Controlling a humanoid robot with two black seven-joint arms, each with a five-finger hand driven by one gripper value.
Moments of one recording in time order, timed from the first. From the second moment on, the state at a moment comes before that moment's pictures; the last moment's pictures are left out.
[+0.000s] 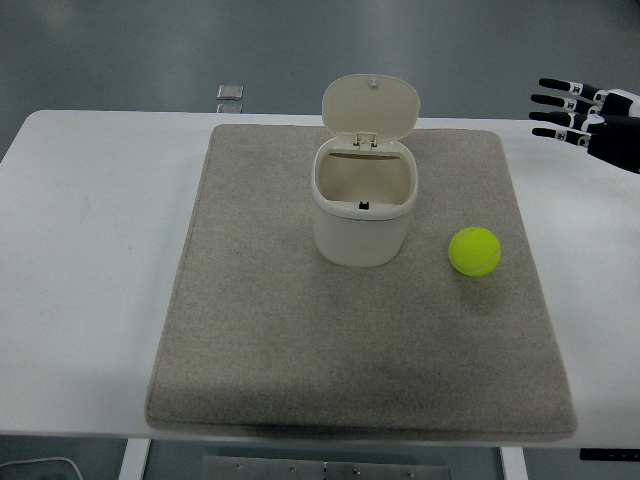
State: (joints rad) left arm 0.05 0.00 -0.13 -0.11 0.09 -0.10 -0.02; right arm 0.94 -0.71 0.53 0.84 -0.12 0.57 -0.06
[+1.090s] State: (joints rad) left arm 0.05 0.00 -0.13 -0.11 0.09 -0.10 -0.02; right arm 0.94 -0.74 0.51 0.95 -0.99 0.61 0.40
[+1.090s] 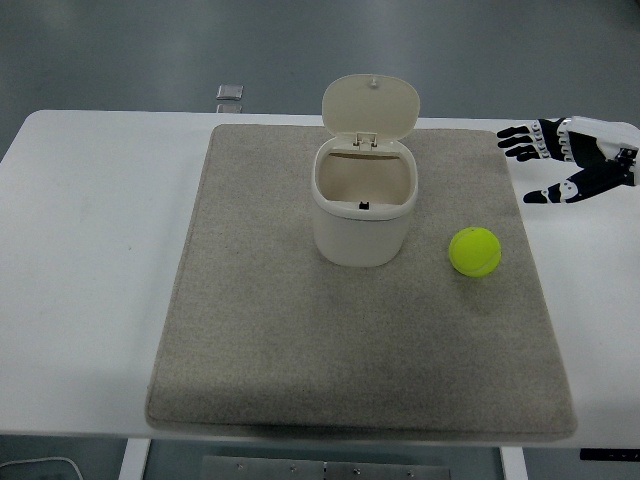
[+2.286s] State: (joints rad) left arm 0.05 0.00 -0.13 -0.11 0.09 -0.10 -0.02; right arm 0.91 -0.77 0.24 1.13 -1.23 0.17 0.51
